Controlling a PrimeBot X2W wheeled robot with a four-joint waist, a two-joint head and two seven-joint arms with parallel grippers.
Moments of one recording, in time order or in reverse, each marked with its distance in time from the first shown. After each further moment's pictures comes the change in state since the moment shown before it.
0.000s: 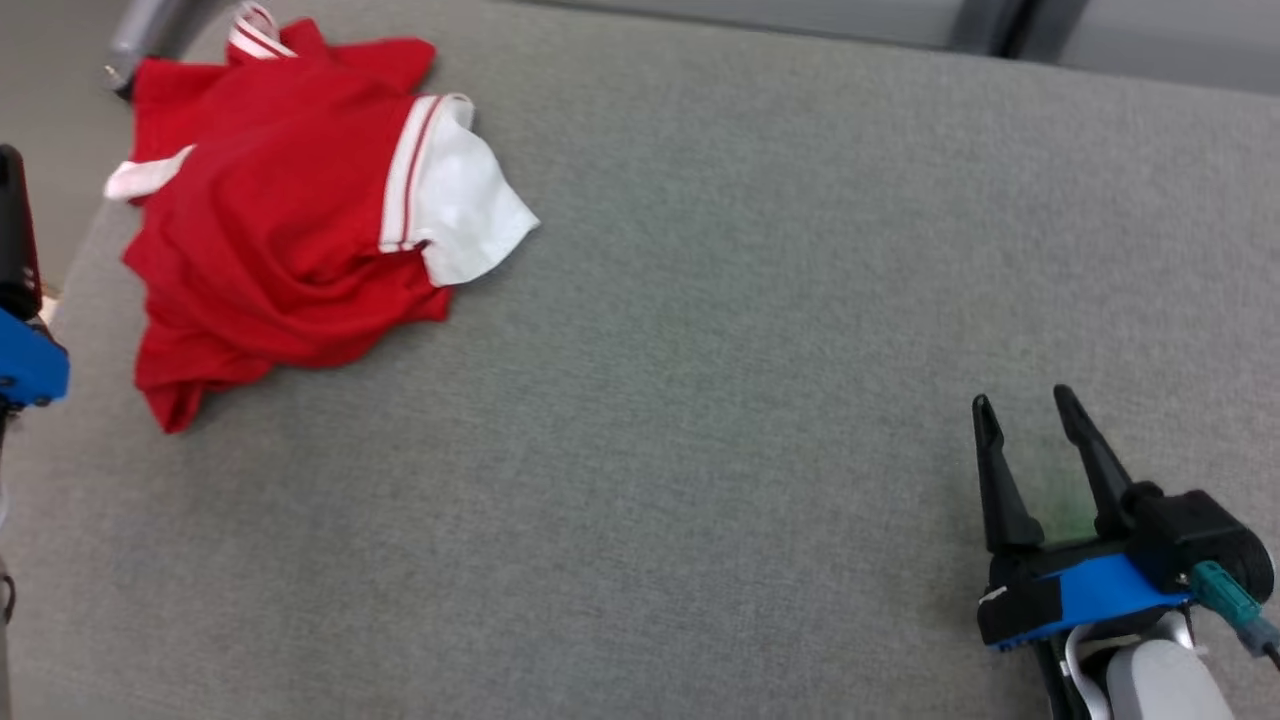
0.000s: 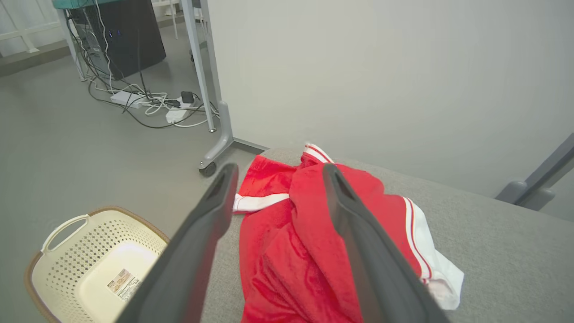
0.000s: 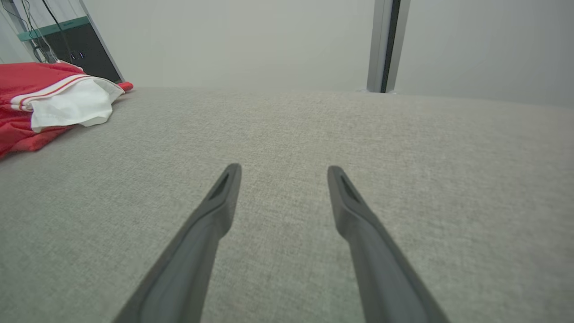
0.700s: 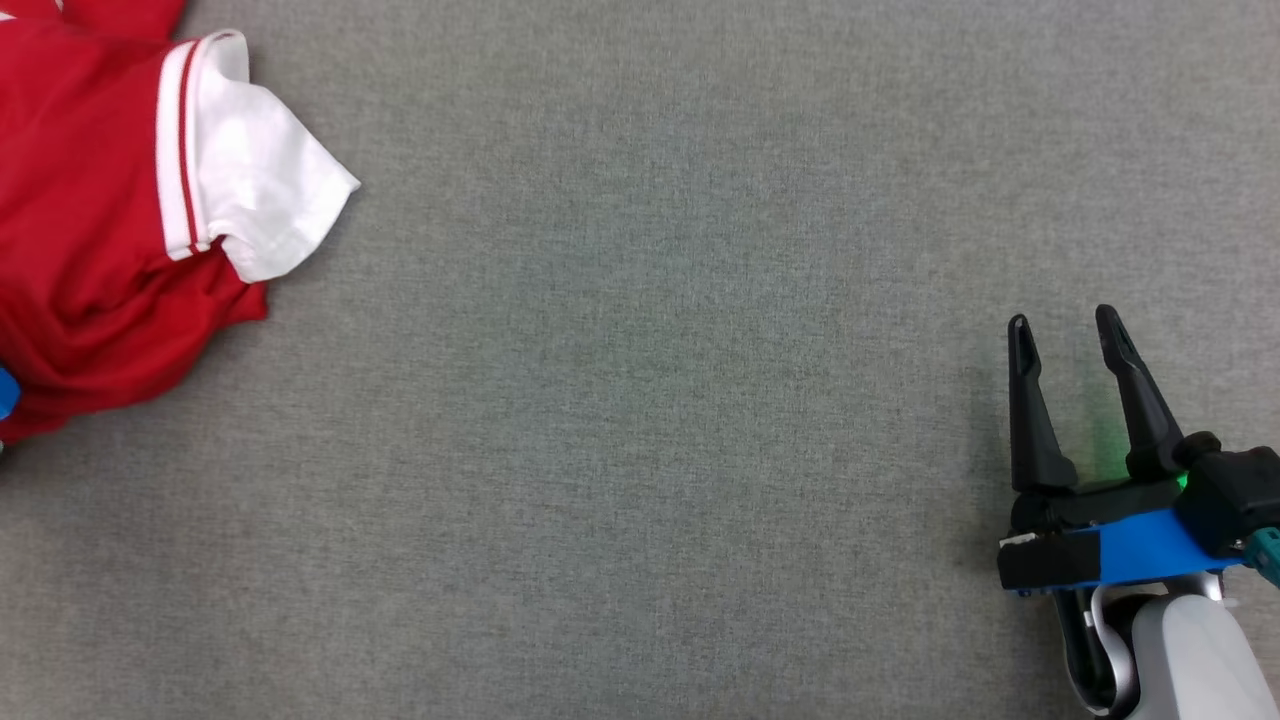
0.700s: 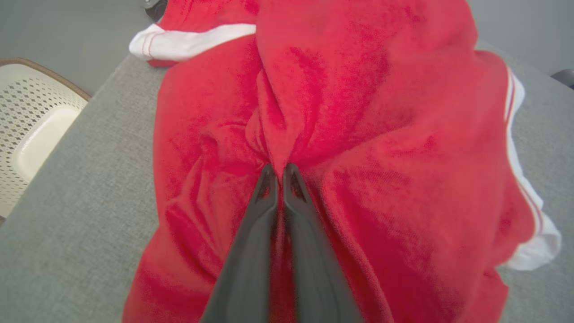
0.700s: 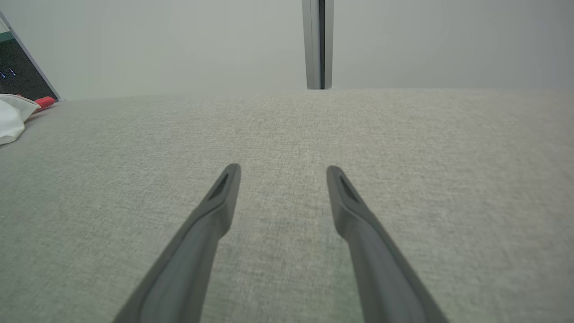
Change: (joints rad) left arm -0.063 0.064 0.021 0.239 -0.133 0.007 0.296; right arm -0.063 -0.001 -0.028 -0.106 0.024 0.000 -0.009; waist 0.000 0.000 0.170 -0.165
